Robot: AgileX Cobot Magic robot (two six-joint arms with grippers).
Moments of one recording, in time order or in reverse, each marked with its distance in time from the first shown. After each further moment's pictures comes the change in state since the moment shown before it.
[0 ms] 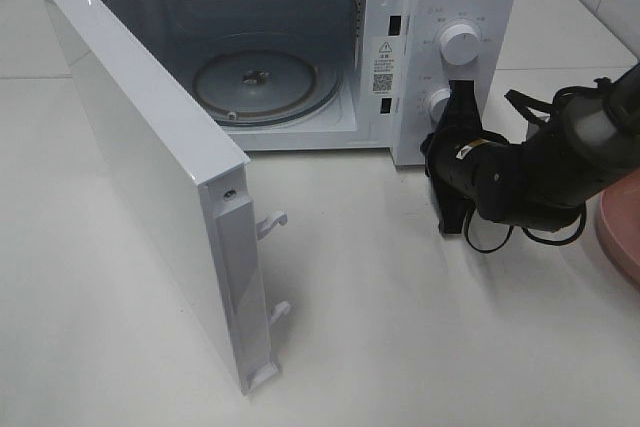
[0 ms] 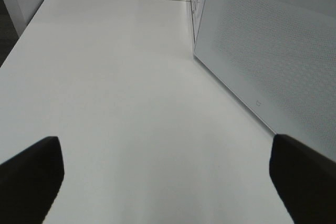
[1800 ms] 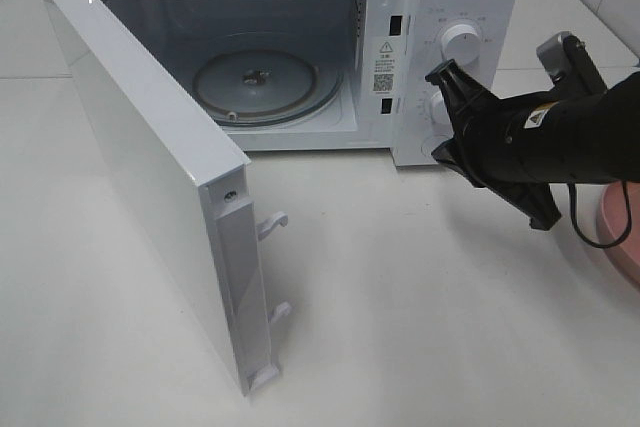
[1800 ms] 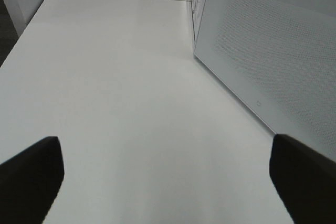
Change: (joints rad) left arm 0.000 0.000 0.000 0.000 0.000 0.000; right arm 0.015 -0.528 0.215 -0.138 0.545 -0.637
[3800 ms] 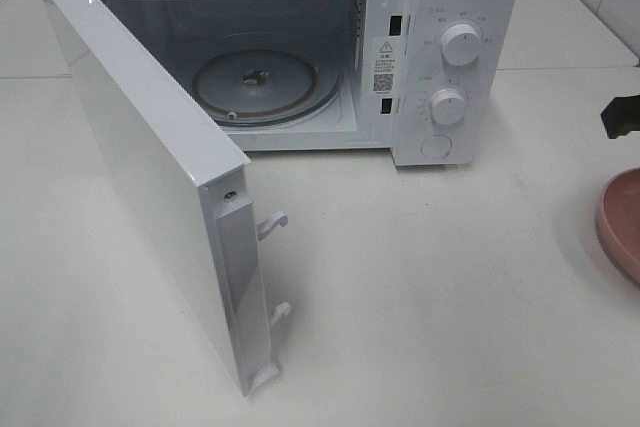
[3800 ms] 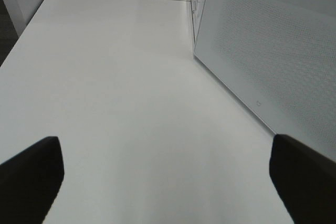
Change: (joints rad) left arm 0.000 0.000 0.000 0.000 0.000 0.000; right arm -0.381 -0.288 -0.228 -0.370 1.055 -0.694
